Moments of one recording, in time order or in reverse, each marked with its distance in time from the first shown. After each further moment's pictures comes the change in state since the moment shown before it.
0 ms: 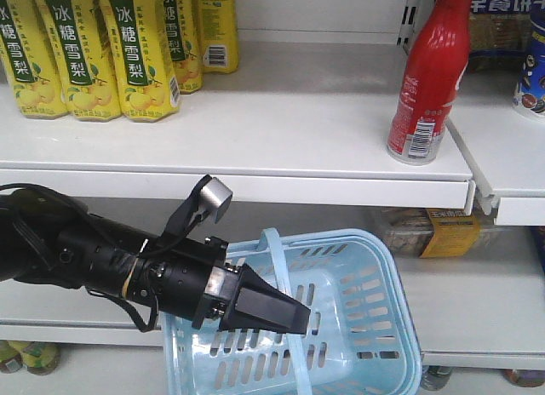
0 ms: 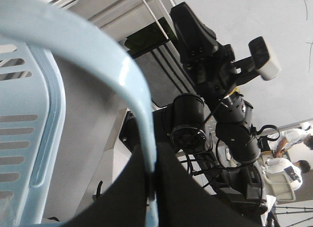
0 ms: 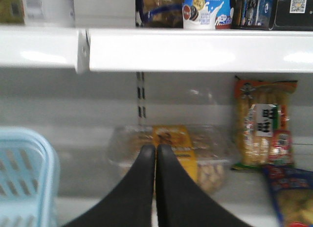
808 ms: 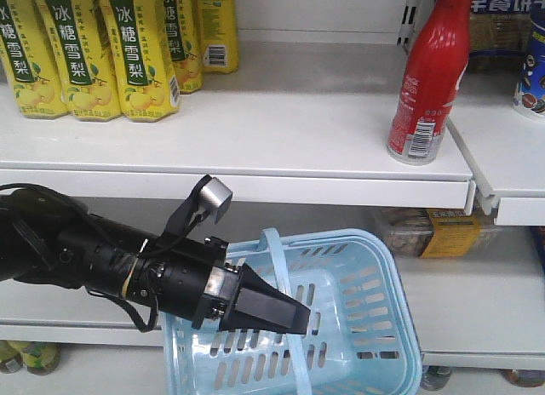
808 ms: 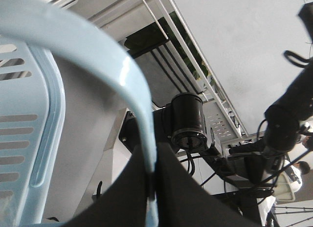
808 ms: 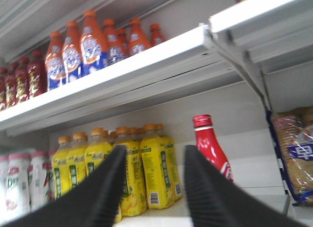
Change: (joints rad) left arm 0.000 0.000 0.000 0.000 -0.002 0.000; right arm 0.131 0.113 -0.403 -0.717 -0.301 0.954
